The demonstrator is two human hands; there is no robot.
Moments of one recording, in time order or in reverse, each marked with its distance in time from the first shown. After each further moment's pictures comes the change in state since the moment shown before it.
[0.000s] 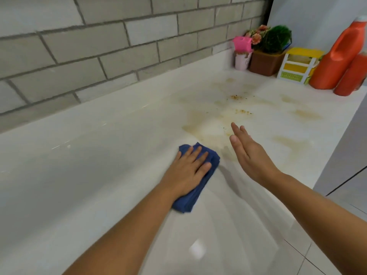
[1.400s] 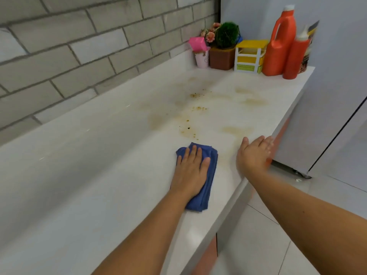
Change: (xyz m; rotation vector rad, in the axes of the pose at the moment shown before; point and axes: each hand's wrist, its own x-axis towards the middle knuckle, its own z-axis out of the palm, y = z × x) left_hand 0.022 0.144 0.038 -0.235 0.065 -0.129; right_hand -0.018 0.132 -0.051 -0.007 0.409 0.680
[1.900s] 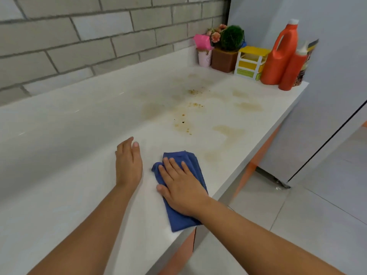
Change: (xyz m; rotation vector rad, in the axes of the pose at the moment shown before) left_hand -0.029 -0.082 -0.042 -0.404 0.636 -0.278; right_hand -0.125 -0.021 0.035 -0.601 -0.587 -1.024
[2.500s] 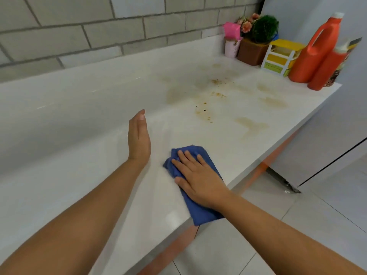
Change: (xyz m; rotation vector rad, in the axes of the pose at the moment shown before) left_hand -0.003 0.009 -0.029 -0.392 0.081 -0.071; right_hand -0.023 -0.007 0.004 -0.013 0.000 -0.152
